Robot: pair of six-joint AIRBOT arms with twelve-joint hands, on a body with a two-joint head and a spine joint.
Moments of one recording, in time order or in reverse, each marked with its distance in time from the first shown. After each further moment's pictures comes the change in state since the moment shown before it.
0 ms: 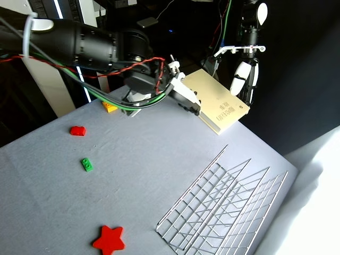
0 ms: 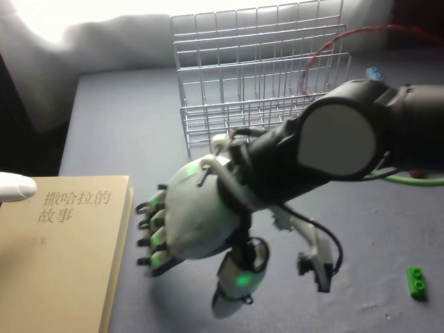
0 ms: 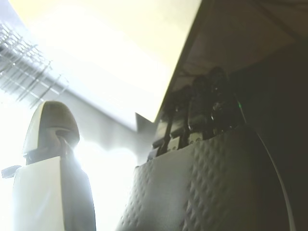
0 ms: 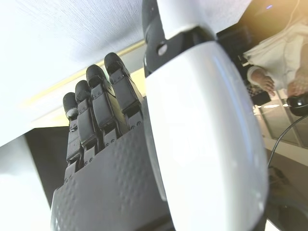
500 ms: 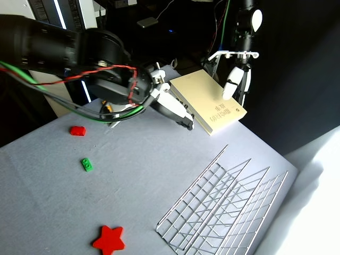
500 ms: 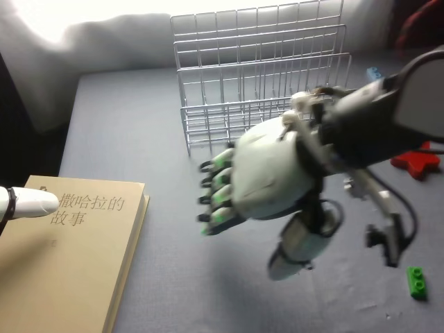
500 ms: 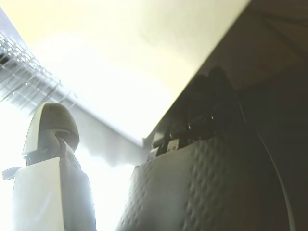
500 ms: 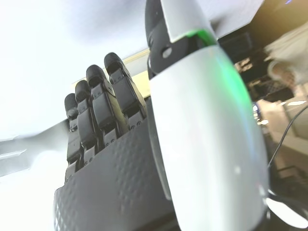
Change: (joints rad) left arm 0.000 -0.065 0.018 0.003 -0.003 0.008; right arm 0.035 0.231 -0.098 -0.002 0.015 0.021
